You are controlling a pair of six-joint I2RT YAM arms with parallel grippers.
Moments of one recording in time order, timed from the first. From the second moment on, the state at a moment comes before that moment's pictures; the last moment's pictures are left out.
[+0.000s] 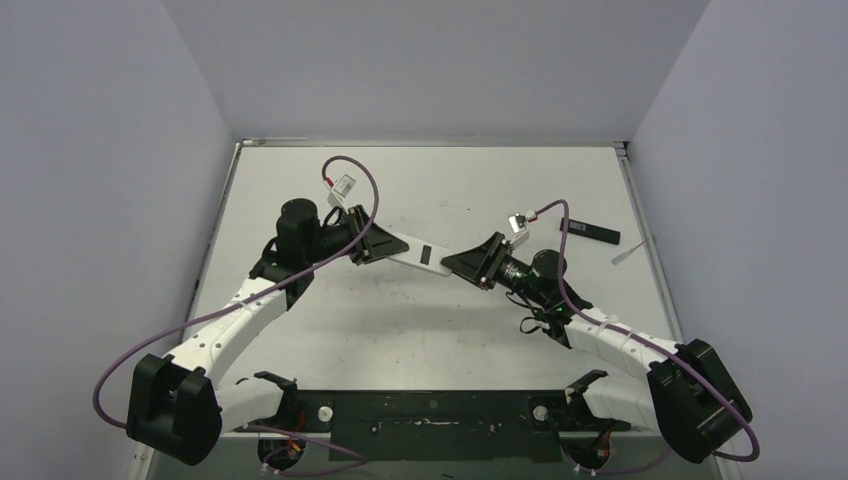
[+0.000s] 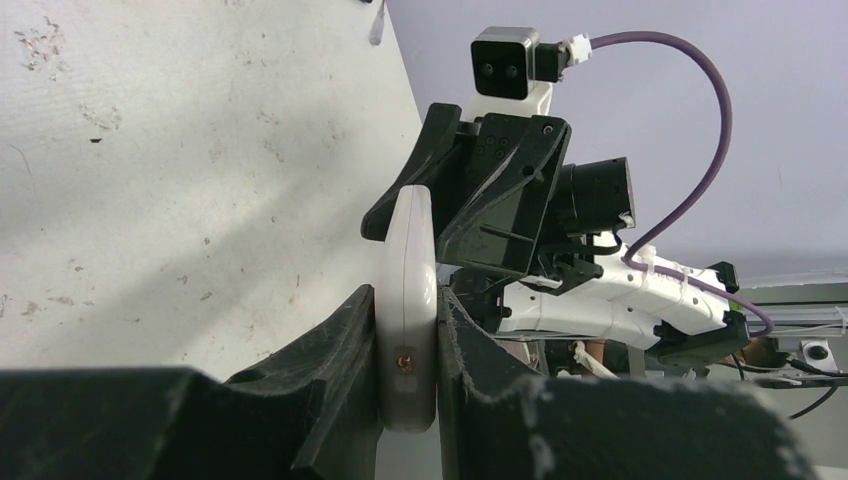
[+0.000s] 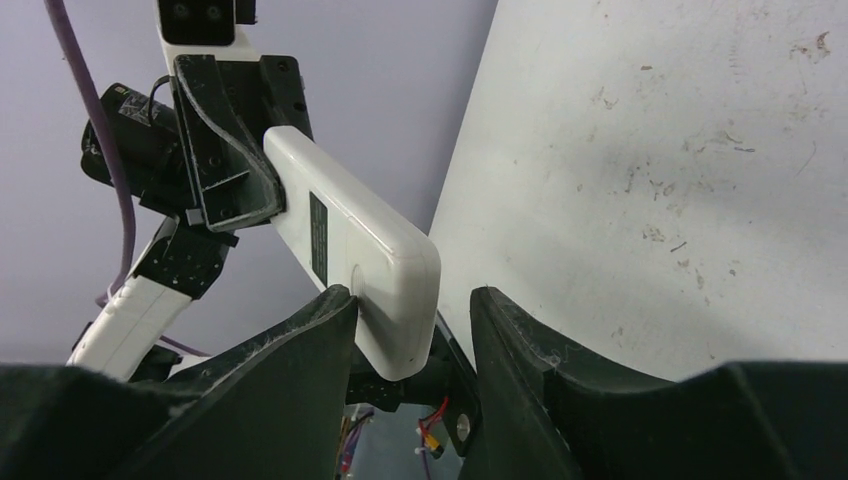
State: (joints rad) left arm -0.38 1.16 0.78 0.13 0.74 -1.00; right arm 0.54 1.15 0.38 0.74 -0.46 1.19
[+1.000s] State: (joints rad) left arm -0.37 1.15 0.77 0.14 0.74 -1.01; right arm 0.52 1.12 0.47 0.55 -0.48 1.10
